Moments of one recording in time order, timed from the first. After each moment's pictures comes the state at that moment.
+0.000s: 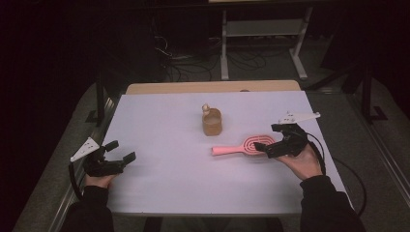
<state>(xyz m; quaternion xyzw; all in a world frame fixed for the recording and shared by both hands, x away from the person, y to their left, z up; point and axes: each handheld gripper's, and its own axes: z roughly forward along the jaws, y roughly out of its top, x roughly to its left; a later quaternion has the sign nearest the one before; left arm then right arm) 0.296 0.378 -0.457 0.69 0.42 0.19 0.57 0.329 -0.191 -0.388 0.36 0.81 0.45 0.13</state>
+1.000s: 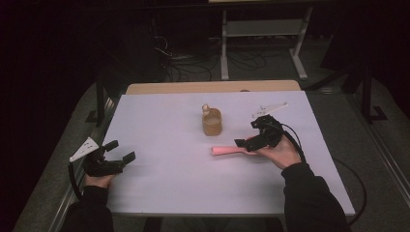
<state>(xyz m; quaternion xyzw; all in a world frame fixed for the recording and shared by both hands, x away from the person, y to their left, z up) 0.297 0.379 -0.456 0.68 0.42 0.19 0.57 0.362 -0.139 -0.390 0.34 0.84 0.40 0.10</state>
